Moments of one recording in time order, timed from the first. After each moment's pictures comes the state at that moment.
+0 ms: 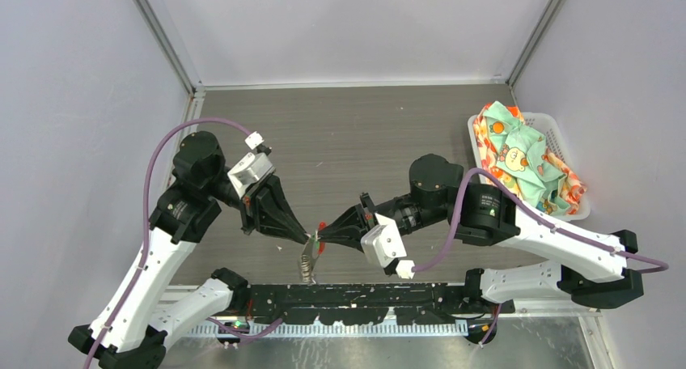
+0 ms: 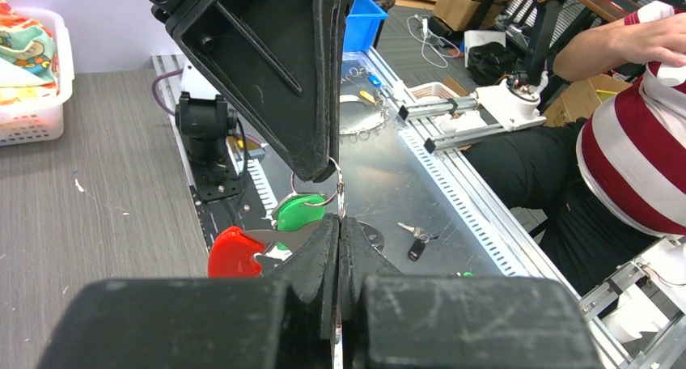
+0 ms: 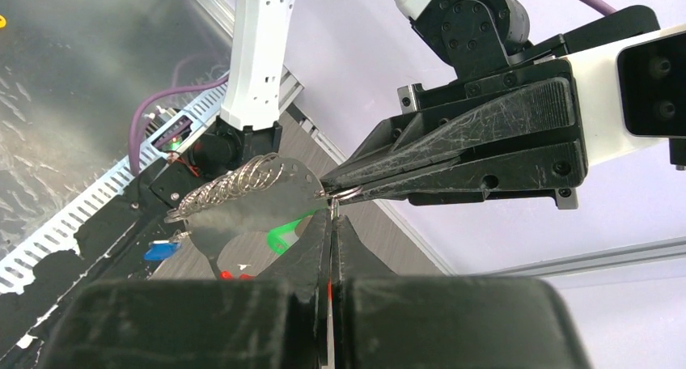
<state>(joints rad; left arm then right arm) -0.50 0.85 1.16 -0.37 1.55 -0.17 1.28 1.12 1.41 -0.44 -0.59 -0.87</state>
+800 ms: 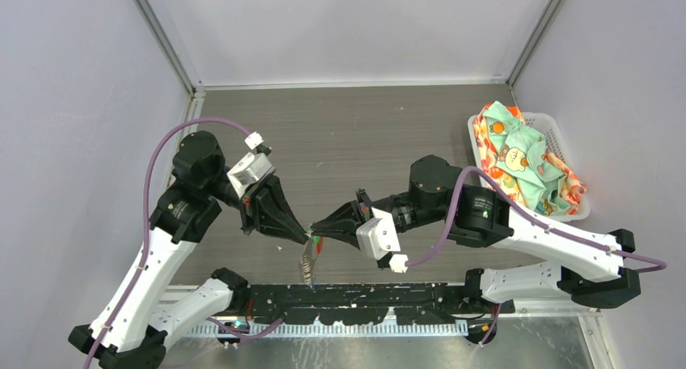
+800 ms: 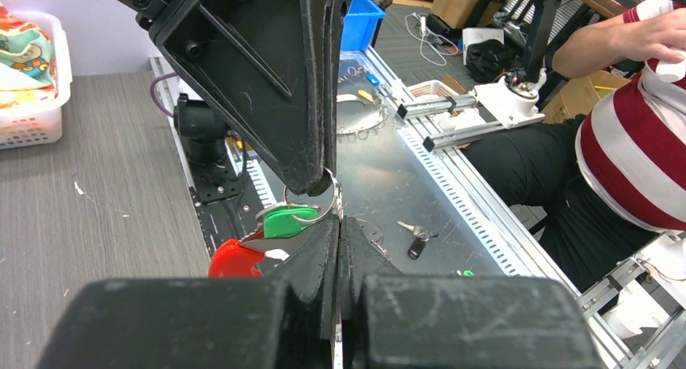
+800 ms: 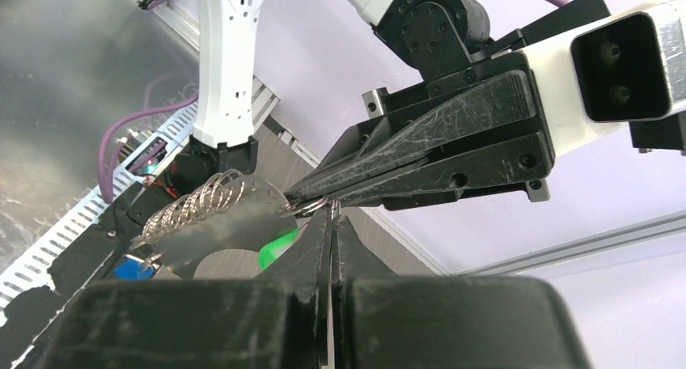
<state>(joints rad) -0.50 0.85 1.16 -0.35 1.56 -0.18 1.28 1.12 1.36 -0.31 -0.54 -0.79</state>
